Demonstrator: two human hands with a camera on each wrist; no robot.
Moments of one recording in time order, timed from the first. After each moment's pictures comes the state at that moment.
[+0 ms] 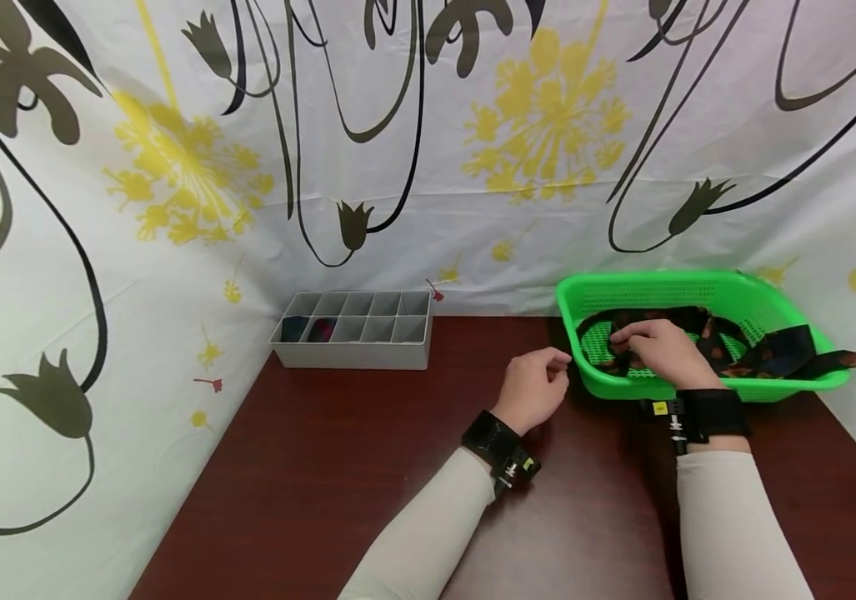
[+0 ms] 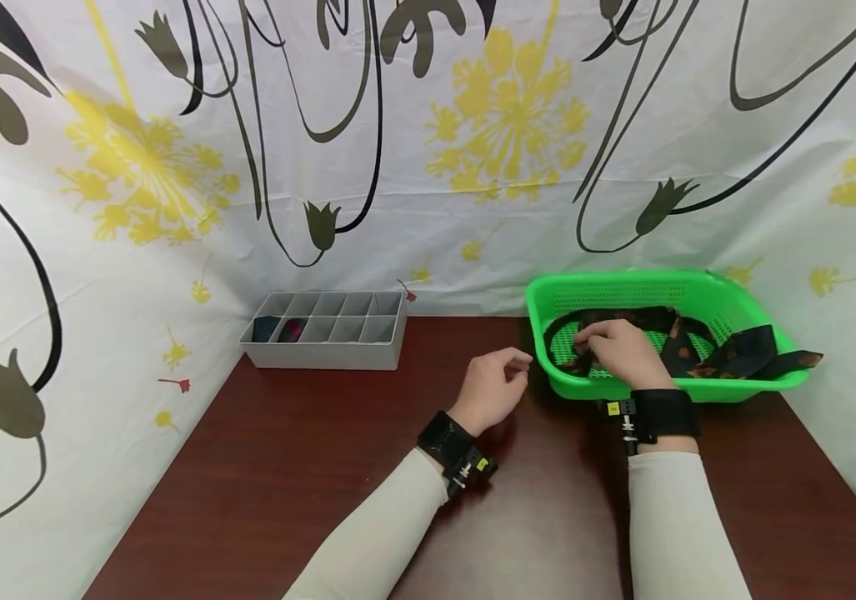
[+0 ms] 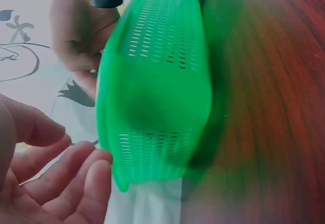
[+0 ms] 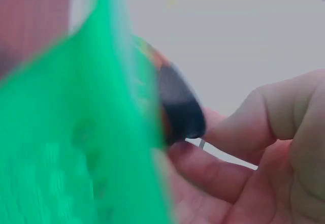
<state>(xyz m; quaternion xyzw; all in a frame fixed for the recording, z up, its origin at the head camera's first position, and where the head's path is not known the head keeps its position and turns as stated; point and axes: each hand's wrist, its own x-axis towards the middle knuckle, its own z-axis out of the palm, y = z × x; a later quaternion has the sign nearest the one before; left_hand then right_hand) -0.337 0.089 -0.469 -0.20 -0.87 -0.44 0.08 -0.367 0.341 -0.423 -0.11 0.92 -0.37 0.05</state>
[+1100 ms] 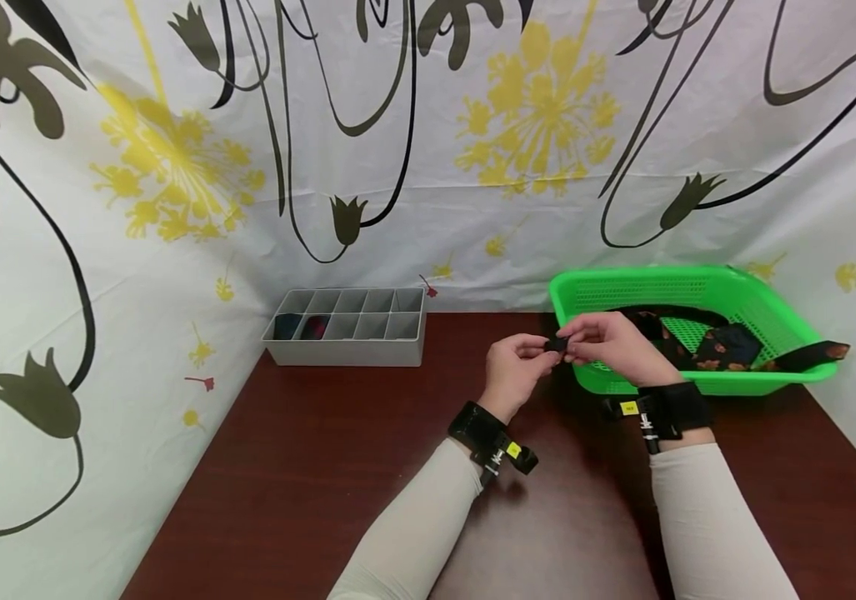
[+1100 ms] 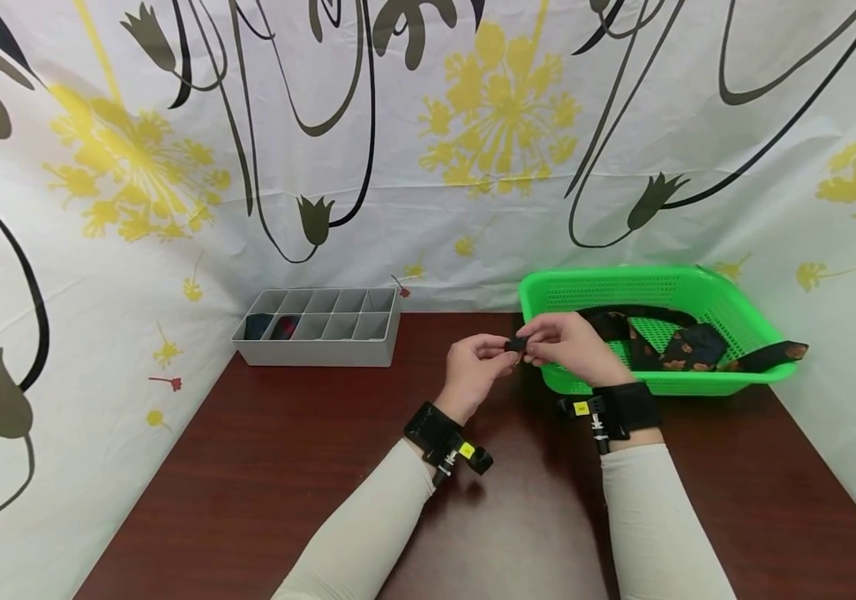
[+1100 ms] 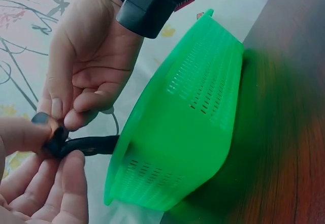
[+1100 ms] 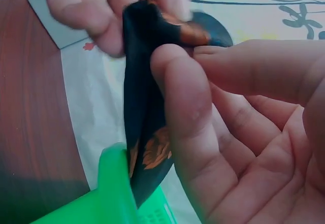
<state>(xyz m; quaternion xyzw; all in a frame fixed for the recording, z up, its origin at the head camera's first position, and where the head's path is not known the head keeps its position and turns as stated) -0.346 0.087 -0.465 -0.09 -0.67 -0.74 0.03 -0.365 0.291 -0.418 -0.22 0.83 -0.51 0.06</state>
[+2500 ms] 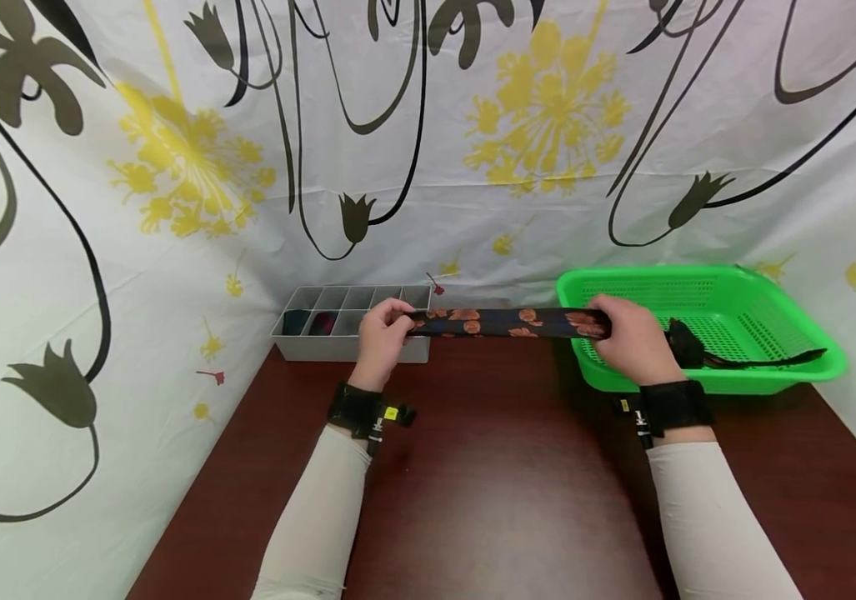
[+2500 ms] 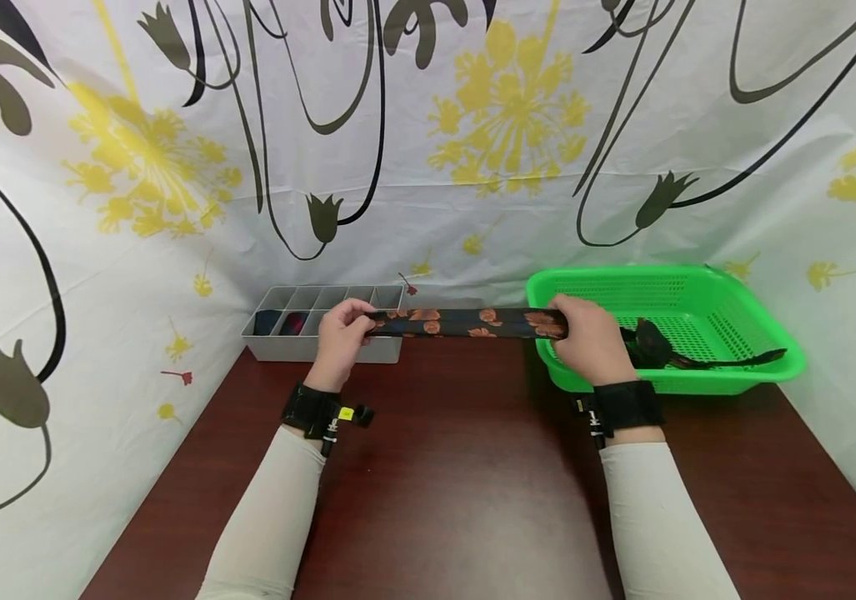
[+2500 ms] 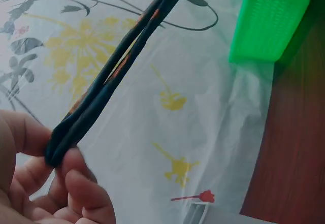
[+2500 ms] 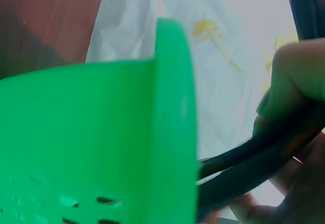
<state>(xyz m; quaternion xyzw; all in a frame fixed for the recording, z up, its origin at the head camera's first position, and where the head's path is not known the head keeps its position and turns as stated) -0.361 -0.107 -0.420 -0.04 -0.75 -0.65 0.13 -0.365 0.285 -0.425 -0.21 0.92 -0.23 -0.23</state>
